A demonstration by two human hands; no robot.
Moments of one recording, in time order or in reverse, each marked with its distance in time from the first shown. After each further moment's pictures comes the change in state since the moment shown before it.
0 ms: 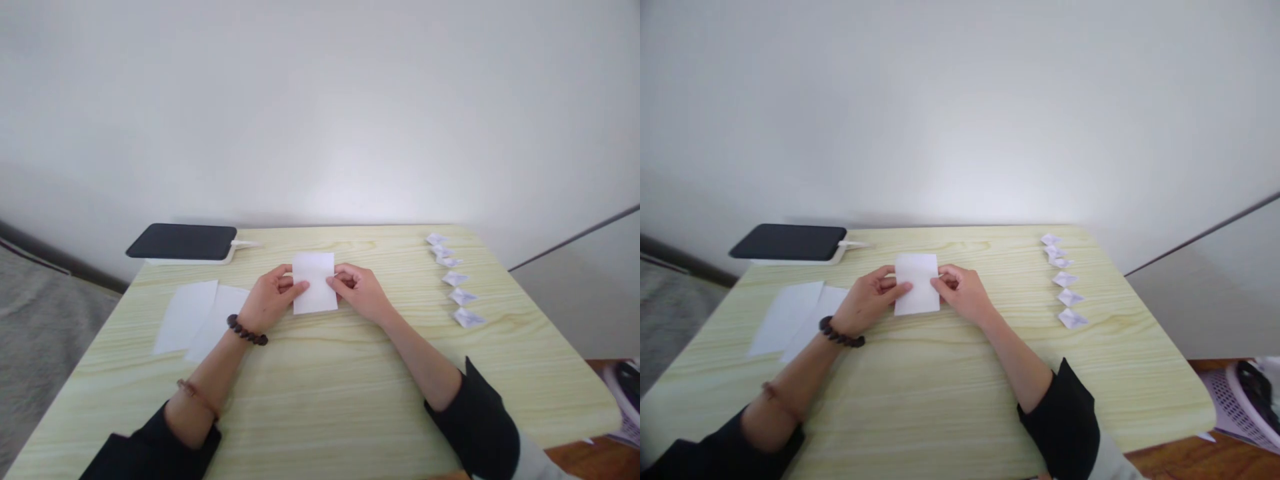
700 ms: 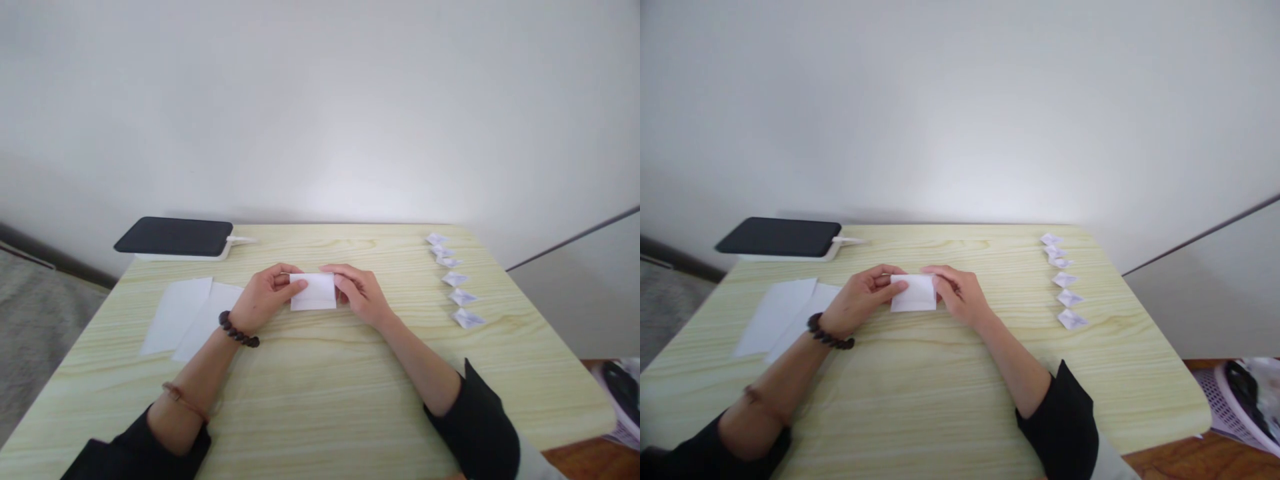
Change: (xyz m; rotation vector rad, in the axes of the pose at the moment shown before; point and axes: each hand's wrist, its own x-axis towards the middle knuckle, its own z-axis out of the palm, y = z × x) left_hand 0.000 0.000 -0.003 0.018 0.003 0.004; right_hand -0.009 -0.008 -0.002 -0.203 0.023 -0.189
